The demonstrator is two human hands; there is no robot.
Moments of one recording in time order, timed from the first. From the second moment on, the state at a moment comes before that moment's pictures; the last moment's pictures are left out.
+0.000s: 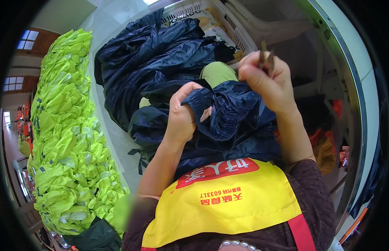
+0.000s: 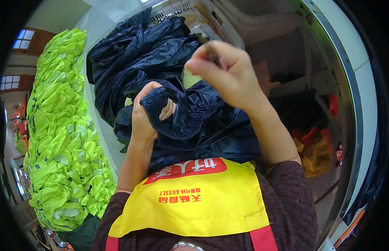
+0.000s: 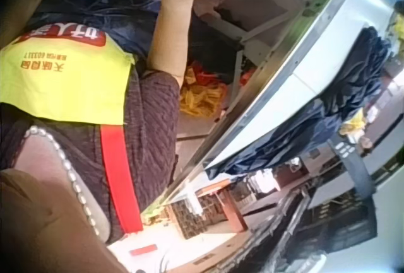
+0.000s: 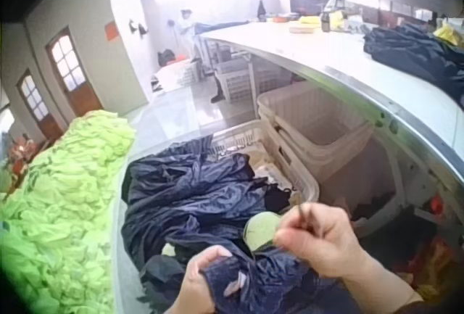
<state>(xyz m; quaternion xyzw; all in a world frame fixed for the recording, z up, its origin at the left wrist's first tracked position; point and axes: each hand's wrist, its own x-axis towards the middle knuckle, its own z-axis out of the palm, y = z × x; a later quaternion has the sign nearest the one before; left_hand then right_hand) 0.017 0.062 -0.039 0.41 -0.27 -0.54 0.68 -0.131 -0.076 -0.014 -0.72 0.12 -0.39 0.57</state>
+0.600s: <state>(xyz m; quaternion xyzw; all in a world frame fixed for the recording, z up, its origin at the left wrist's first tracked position) 0.016 0.062 -0.049 0.31 -0.13 -0.64 0.69 -0.112 -0.074 -0.012 -0.65 0.14 -0.35 0.66</state>
